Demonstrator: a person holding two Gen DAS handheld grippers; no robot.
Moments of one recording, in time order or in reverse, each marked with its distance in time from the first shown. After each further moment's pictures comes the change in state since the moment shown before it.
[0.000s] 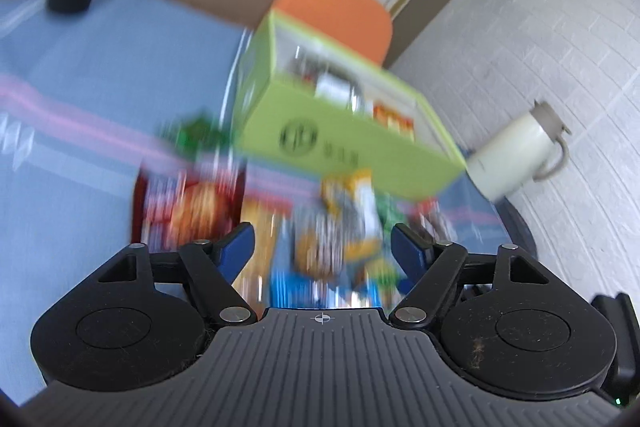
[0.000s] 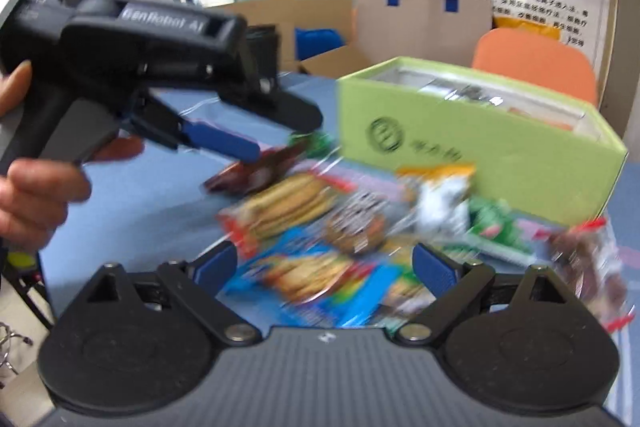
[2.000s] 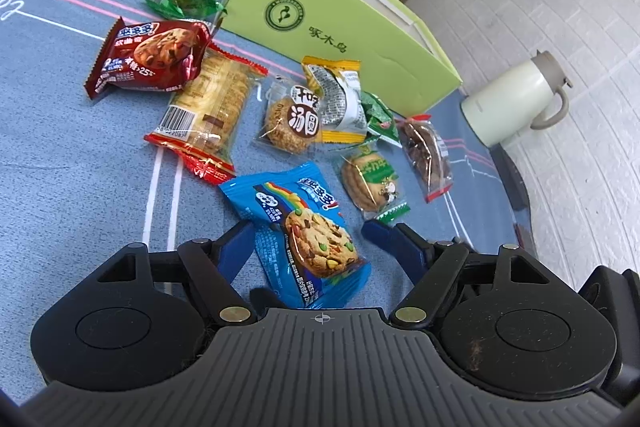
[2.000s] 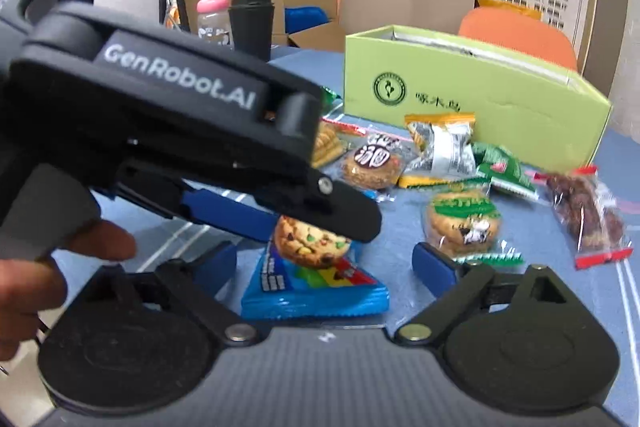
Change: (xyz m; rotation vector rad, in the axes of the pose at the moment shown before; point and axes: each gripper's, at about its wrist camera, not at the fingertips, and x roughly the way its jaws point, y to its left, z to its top) left arm 0.021 -0.019 -0.054 -0.054 0.125 0.006; right arm -0.004 0.024 -0.023 0.031 0.070 -0.075
